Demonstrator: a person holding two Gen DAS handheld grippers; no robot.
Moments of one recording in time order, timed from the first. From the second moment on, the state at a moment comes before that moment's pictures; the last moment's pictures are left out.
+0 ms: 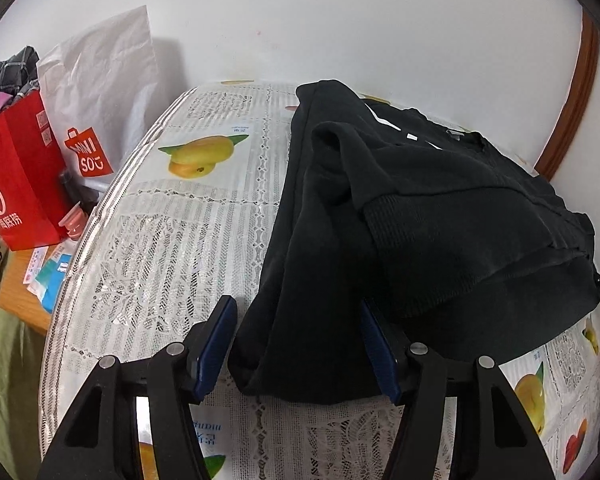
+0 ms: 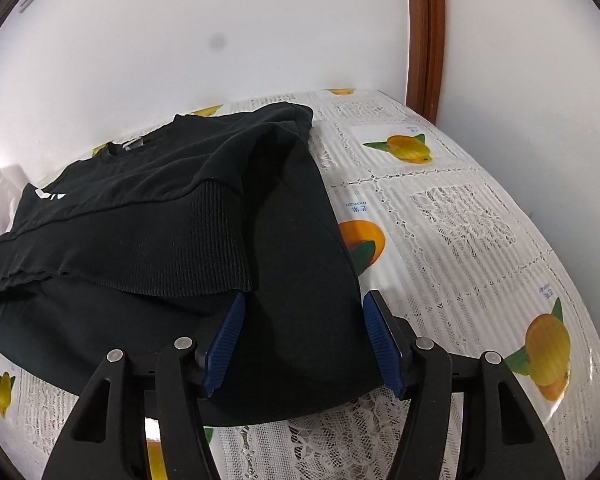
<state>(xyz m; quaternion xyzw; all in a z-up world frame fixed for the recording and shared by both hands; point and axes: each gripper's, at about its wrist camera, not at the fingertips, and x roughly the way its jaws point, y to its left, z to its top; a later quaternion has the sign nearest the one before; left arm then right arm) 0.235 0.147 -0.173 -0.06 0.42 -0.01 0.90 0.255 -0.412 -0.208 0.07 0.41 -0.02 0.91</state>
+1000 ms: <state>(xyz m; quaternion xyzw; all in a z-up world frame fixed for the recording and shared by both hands) 0.235 0.138 -0.178 -0.03 0.43 0.00 0.90 0.257 -0.391 -0.207 -0.01 0.41 -0.06 0.91</state>
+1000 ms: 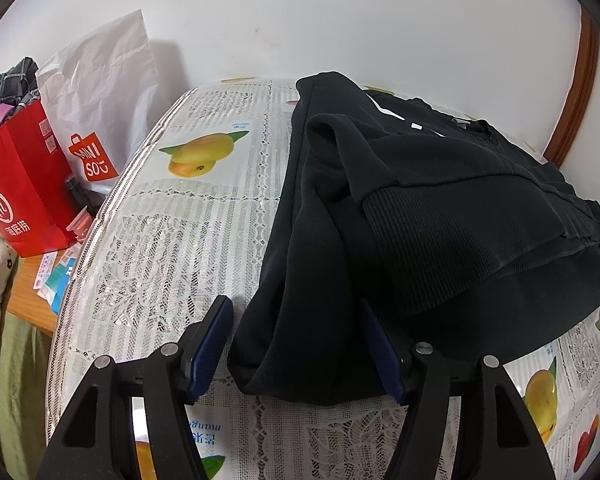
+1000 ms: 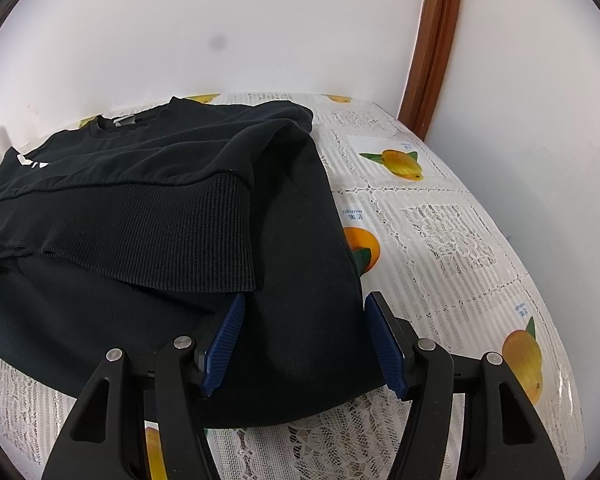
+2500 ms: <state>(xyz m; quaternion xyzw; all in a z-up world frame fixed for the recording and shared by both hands) 0.235 0.138 -0.178 -0.03 0.43 0.00 0.90 0.256 -0.392 -0.207 -0.01 0.41 -0.06 0.91</state>
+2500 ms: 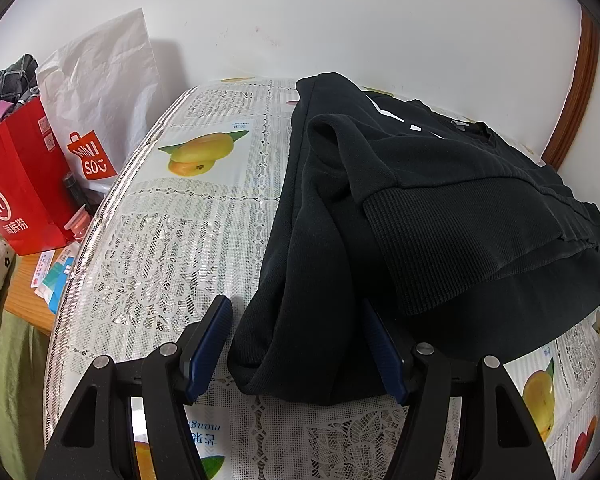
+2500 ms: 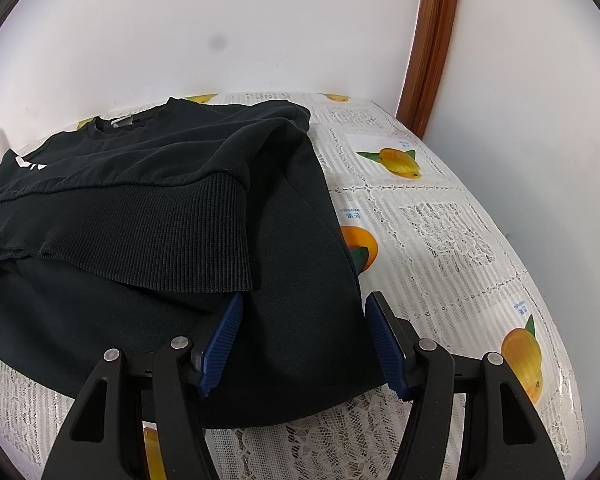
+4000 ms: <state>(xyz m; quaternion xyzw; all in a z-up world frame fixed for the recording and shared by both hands) 0.217 0.121 -0.168 0.00 0.42 0.01 0.91 0.252 -0.390 -0.205 -0.01 0.40 -0.05 0.91</state>
